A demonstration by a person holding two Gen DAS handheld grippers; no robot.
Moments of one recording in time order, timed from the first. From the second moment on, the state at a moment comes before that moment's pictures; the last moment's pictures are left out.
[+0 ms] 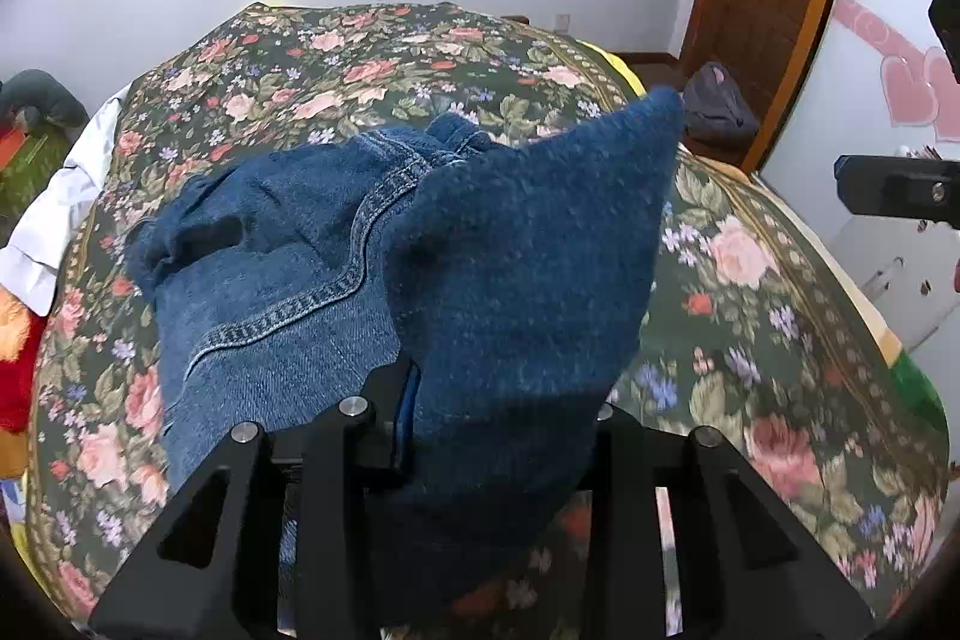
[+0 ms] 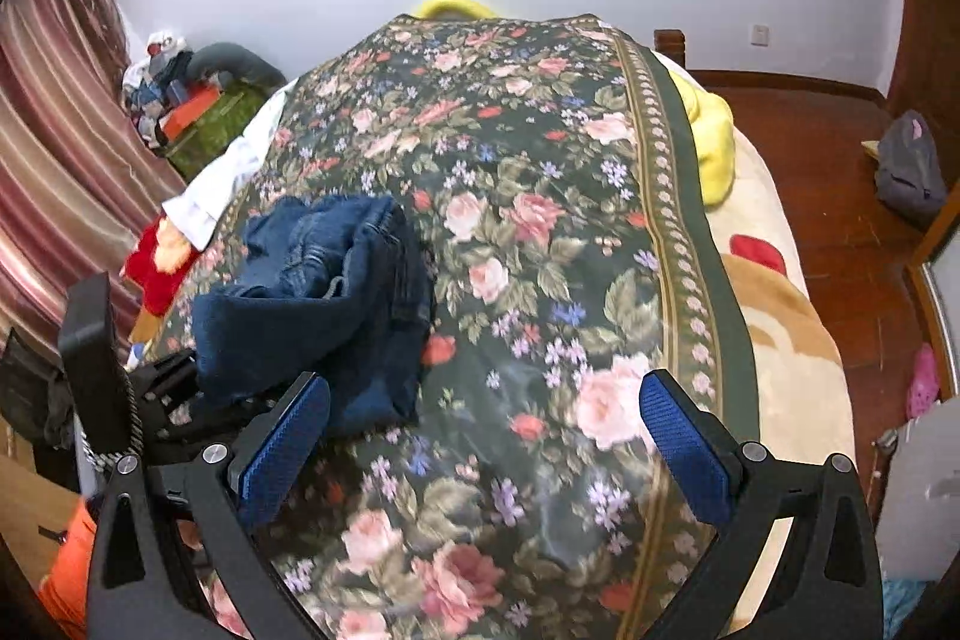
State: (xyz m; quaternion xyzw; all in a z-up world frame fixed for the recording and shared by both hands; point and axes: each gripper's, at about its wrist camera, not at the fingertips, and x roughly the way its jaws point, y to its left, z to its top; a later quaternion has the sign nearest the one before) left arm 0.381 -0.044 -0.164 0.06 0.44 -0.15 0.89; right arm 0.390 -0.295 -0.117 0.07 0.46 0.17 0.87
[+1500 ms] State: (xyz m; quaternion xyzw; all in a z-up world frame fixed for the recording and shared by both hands) left arm 0.290 0.090 -0.225 0.01 0.53 -0.01 0.85; right arm 0.402 -0.201 -0.203 -0.01 0.53 0.25 0.81
